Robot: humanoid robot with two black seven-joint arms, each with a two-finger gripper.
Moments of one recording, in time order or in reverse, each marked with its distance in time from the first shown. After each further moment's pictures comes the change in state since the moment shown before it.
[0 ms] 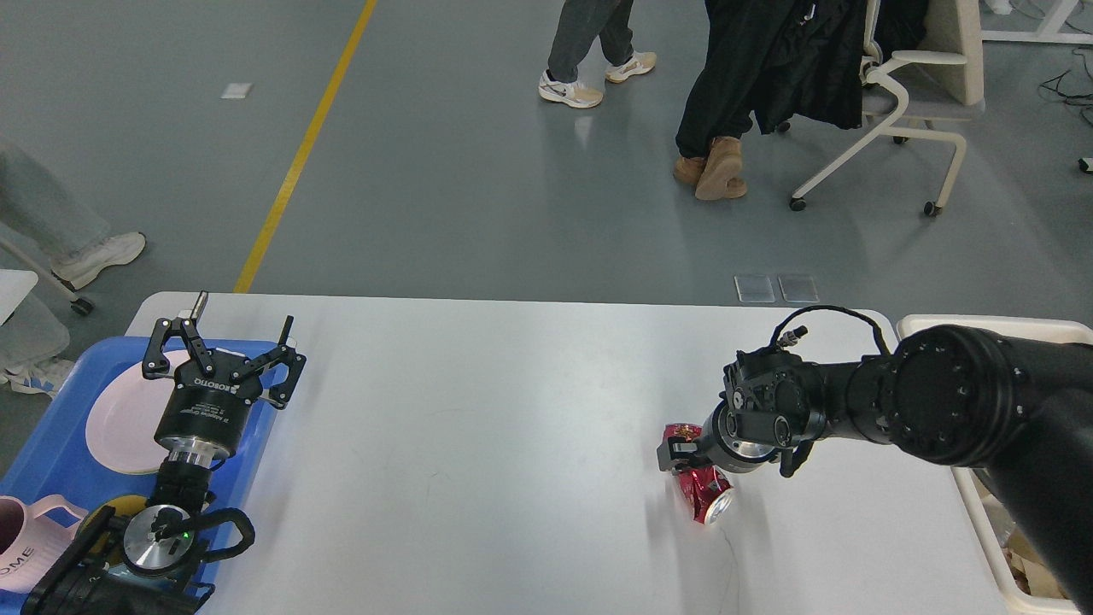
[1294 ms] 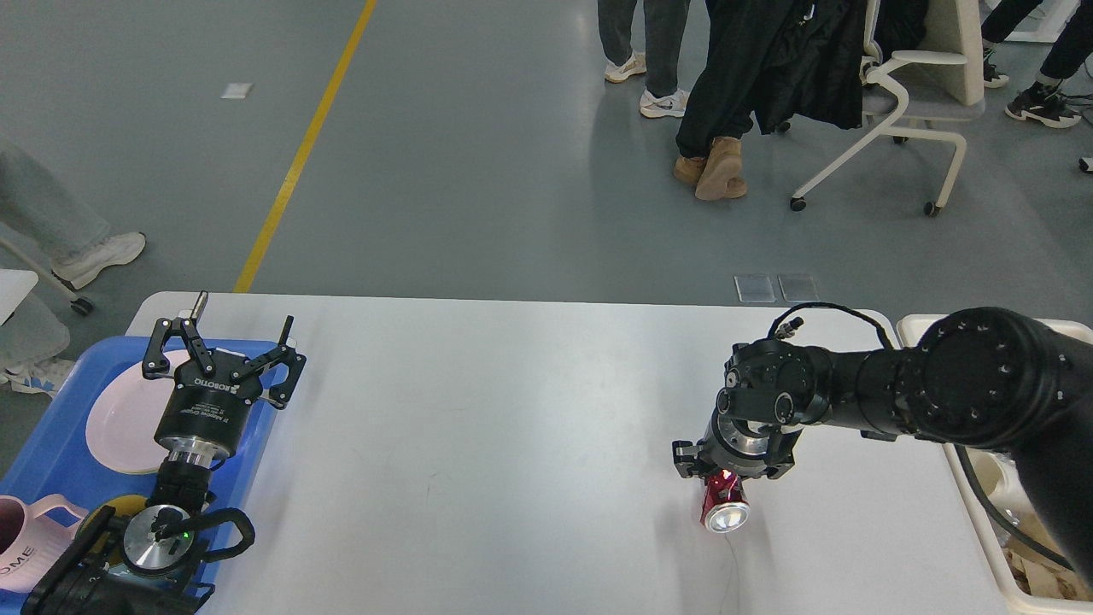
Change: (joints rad) left arm 0.000 0.000 0.000 0.000 0.000 0.000 0.000; right arm 0.049 -0.080 0.168 0.038 0.044 0.155 -0.220
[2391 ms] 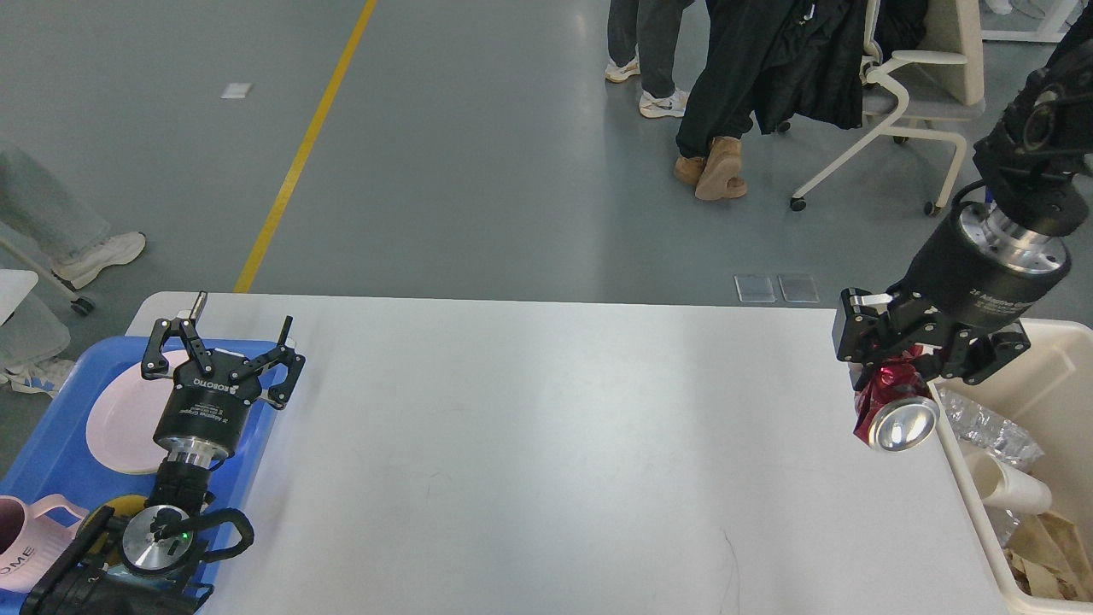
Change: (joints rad) left arm 0.001 0.002 0.000 0.000 0.000 0.000 0.000; right arm 0.946 -0.284 -0.530 0.618 0.084 0.395 0.436
